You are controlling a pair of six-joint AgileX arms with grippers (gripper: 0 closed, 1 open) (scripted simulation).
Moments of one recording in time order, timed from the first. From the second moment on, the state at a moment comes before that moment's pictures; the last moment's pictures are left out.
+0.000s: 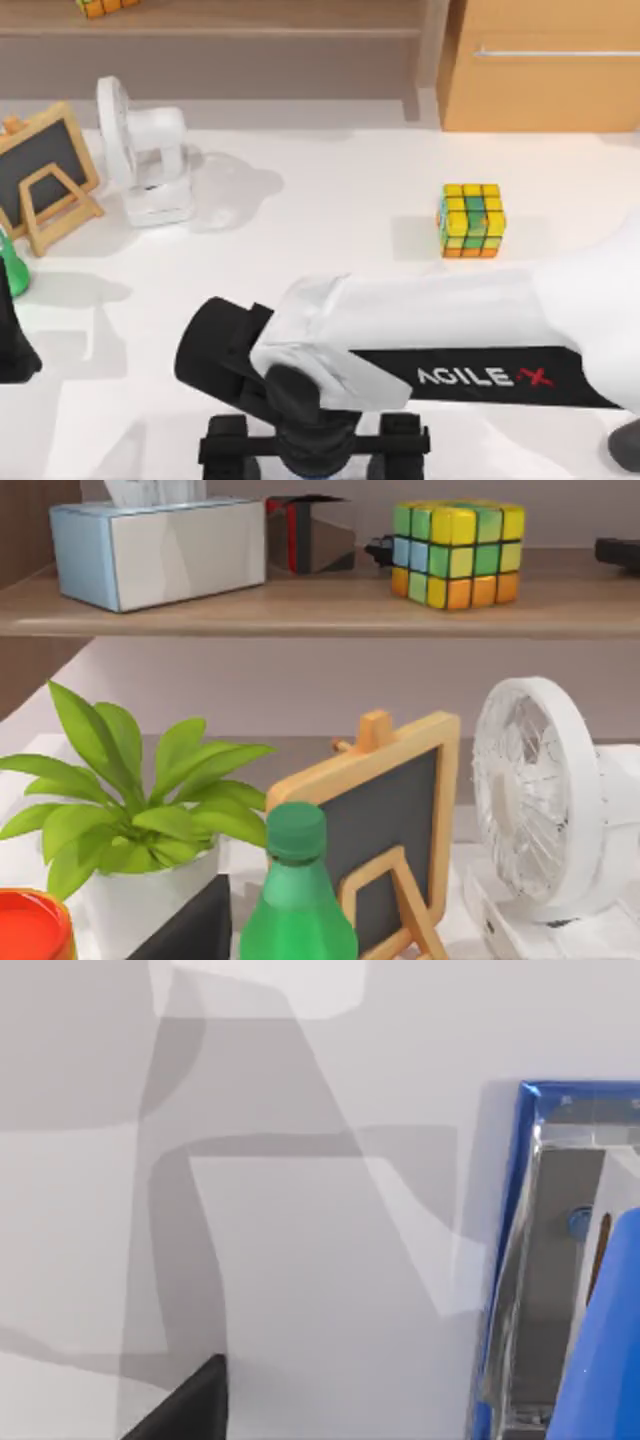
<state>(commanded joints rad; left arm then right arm) 0.00 0.00 0.00 0.00 0.00 0.00 1.10 2.09 1.35 -0.82 0.01 1.11</state>
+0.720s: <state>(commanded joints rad) 0.00 0.00 0.00 0.00 0.00 0.00 1.10 2.09 1.35 -0.82 0.01 1.11</state>
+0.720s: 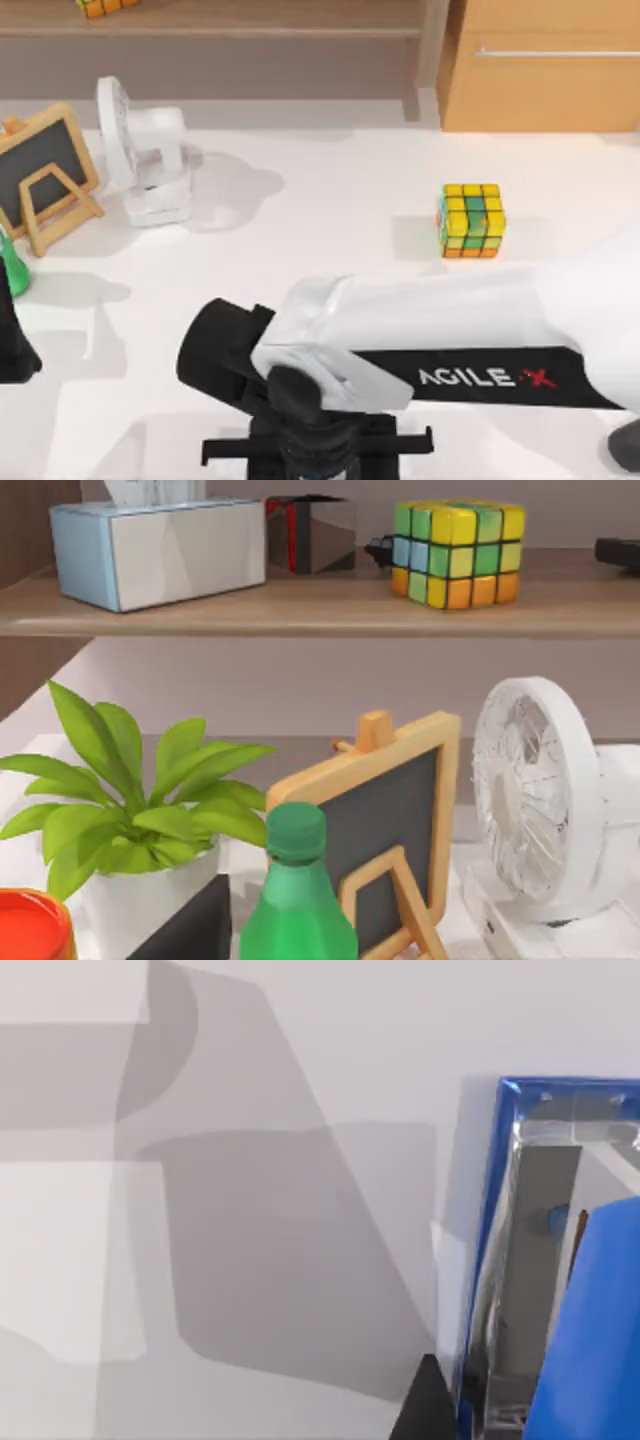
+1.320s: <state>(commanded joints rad) 0.00 0.00 0.00 0.00 0.00 0.00 1.10 2.07 1.35 -0.84 0.02 1.10</state>
